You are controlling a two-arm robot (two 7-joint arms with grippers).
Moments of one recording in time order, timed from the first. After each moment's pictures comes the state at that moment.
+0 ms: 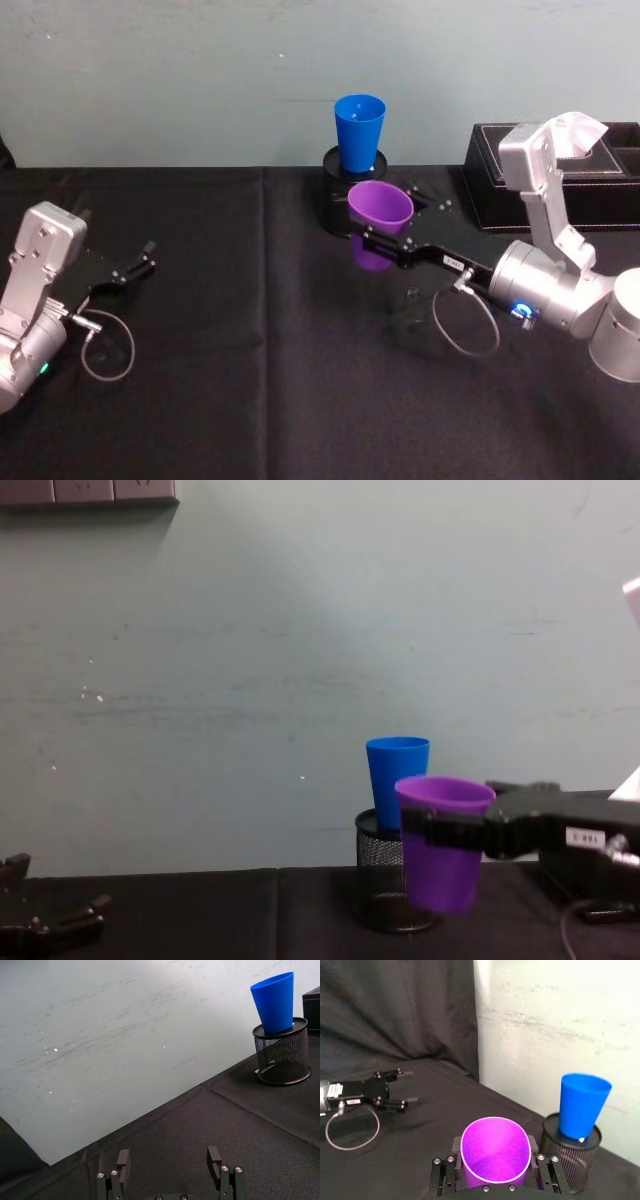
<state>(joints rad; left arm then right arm) -0.20 0.60 0.45 -1.41 -0.25 -0.12 0.03 0.37 0.44 -0.41 -1.42 0.43 0.04 0.56</state>
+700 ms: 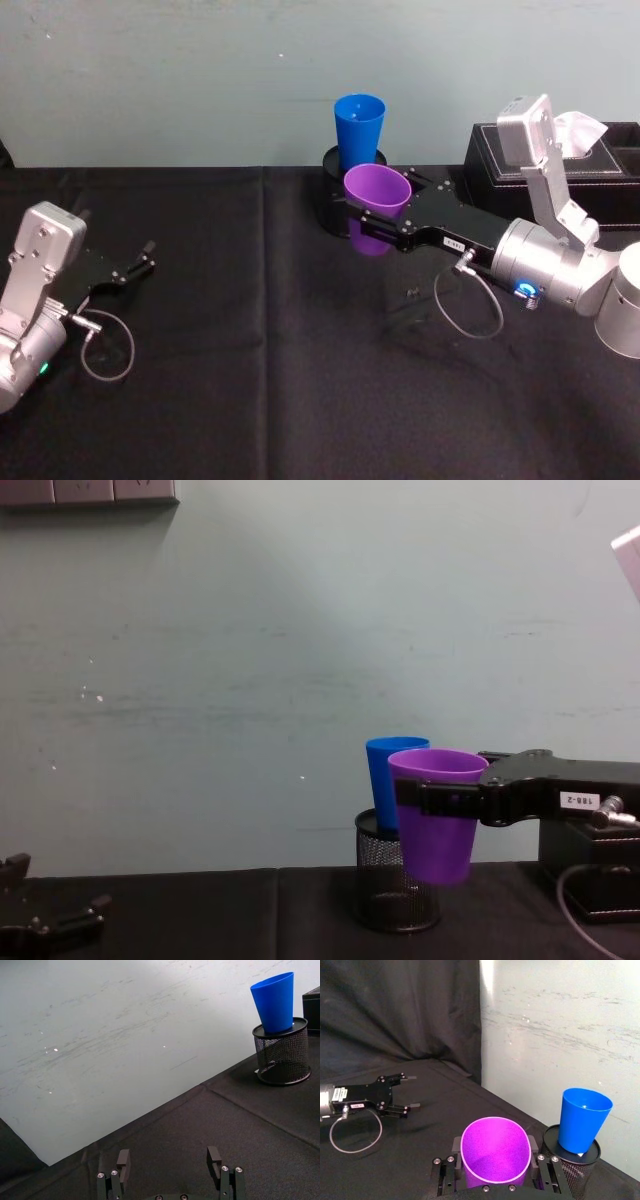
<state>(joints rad) -0.20 0.60 0.45 -1.41 -0.25 -0.12 0.03 0.42 0.47 -0.45 -1.45 0.45 0.08 0.56</state>
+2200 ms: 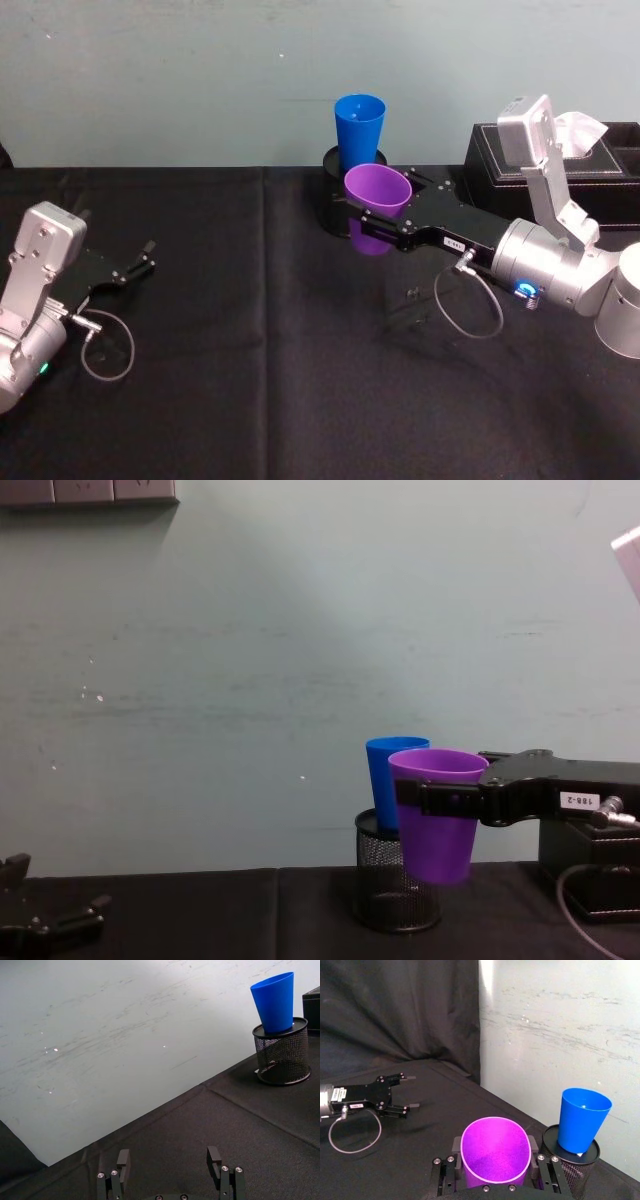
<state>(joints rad) -0.20 0.60 0.45 -1.41 -0.25 -0.12 0.03 0.42 0.47 -0.44 -1.45 0.45 0.08 0.56</state>
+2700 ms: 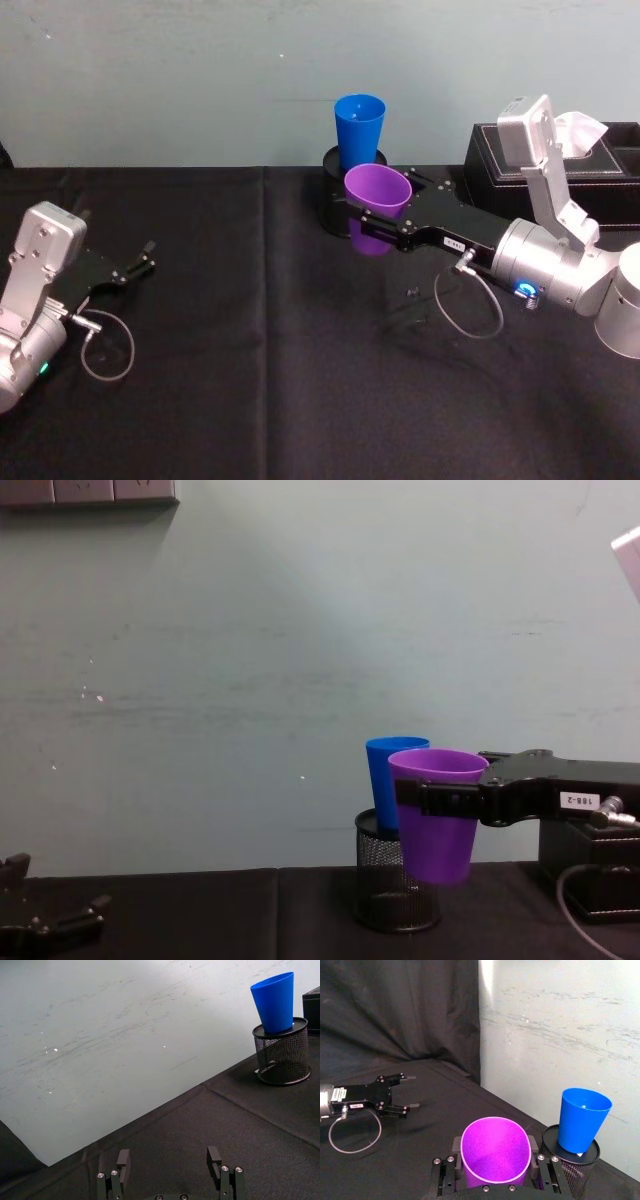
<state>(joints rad) -0.20 0.60 0.45 -1.41 -0.25 -0.12 0.03 0.42 0.47 -0.44 -1.45 0.45 0.08 0.56</state>
